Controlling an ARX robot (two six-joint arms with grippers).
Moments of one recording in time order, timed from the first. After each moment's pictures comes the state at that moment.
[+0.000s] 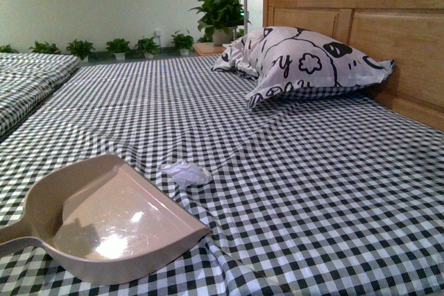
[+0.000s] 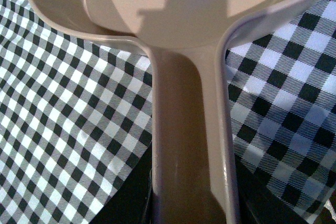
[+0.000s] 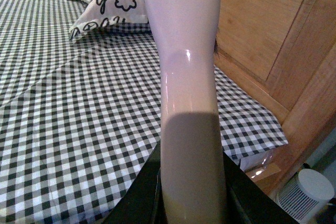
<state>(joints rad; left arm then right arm) 0.17 1.56 0.72 -0.05 0.38 1.04 0.64 0.57 0.30 0.12 0.75 0.04</state>
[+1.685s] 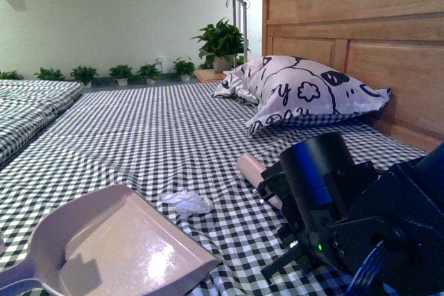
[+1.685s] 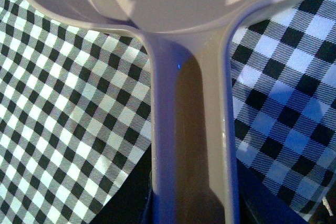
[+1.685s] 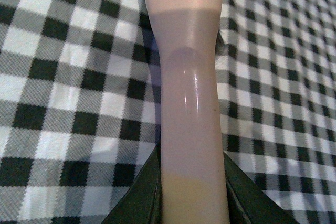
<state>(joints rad) 0.14 1.59 0.73 -0.07 0.34 1.03 0.54 2.11 1.11 0.34 0.45 -0.28</state>
